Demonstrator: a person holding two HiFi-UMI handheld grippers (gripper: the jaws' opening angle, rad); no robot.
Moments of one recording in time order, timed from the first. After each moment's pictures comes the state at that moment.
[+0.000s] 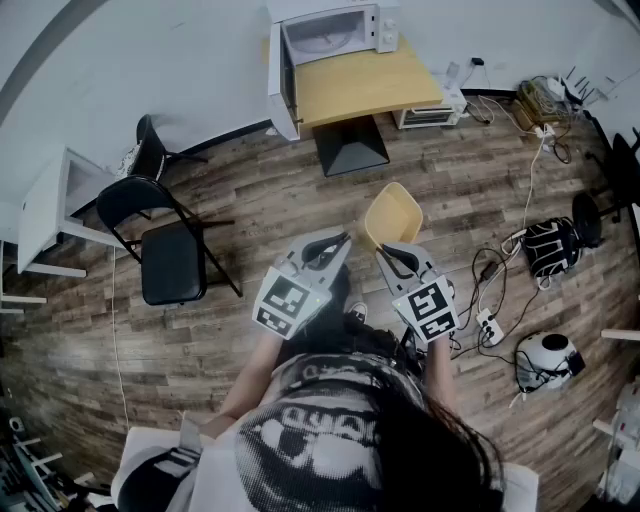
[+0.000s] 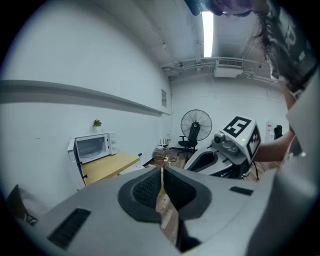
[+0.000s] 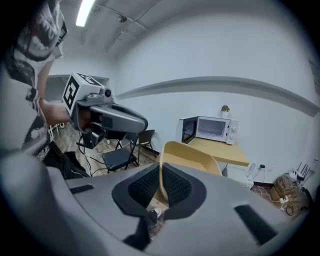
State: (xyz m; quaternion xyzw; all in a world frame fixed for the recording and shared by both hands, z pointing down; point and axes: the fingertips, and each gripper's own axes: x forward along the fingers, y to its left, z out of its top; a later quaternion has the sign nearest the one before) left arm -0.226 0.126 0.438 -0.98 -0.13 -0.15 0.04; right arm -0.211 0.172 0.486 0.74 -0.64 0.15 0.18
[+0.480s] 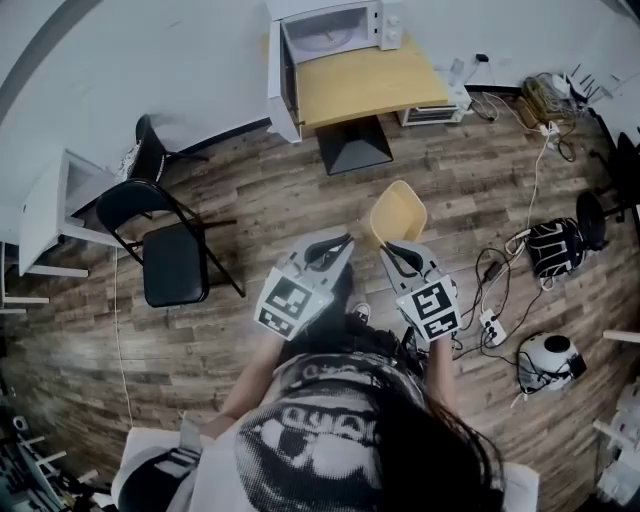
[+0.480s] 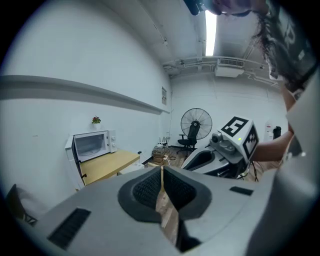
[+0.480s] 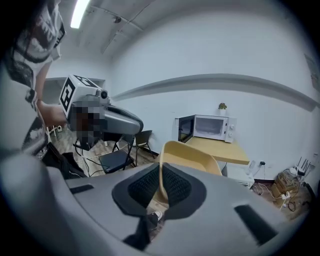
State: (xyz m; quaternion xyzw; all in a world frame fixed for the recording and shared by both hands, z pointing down) left arm -0.206 0.111 0.449 -0.98 -0.14 -0.16 0.03; right arm -0.184 0.156 0.494 0.74 -0.63 0.16 0.16
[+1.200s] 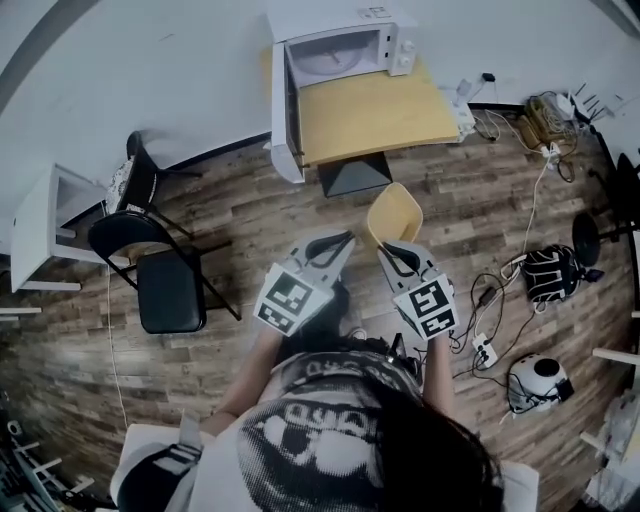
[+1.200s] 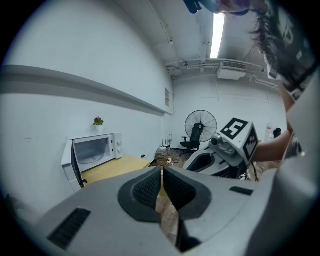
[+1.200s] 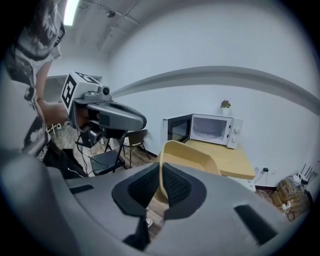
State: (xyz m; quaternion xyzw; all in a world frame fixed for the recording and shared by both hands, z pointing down) left arm -0.097 0.007 0.439 -0.98 -0.15 -0.15 0.03; right arm -0.080 0.049 0.490 0.73 -0.63 0.17 0.18
